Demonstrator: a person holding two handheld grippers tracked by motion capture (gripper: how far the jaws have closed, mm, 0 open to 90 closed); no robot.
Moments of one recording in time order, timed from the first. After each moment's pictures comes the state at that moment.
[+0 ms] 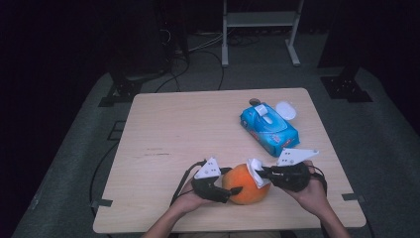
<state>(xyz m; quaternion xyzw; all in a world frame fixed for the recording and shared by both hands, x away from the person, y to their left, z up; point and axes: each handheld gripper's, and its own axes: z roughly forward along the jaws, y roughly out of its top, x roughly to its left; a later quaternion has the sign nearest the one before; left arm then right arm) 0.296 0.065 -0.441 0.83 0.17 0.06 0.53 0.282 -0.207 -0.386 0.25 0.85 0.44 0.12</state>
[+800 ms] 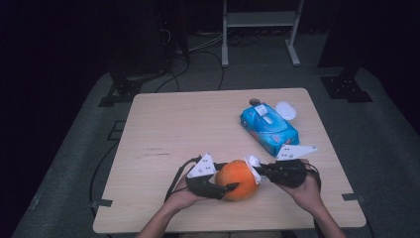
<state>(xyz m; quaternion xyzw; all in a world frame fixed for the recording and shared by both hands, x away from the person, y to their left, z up) 0.292 0.074 -0.421 0.83 0.15 0.09 0.53 0.296 -0.205 -0.397 0.28 0.83 0.47 0.09</state>
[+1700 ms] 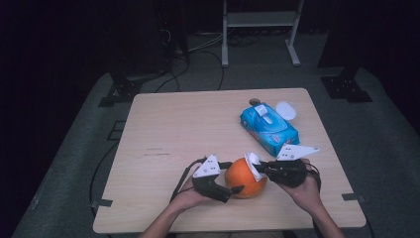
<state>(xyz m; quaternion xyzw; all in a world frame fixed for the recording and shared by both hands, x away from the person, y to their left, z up) 0.303 0.066 -0.434 0.81 0.15 0.07 0.56 0.292 -0.205 -0.391 0.27 0.82 0.49 0.12</state>
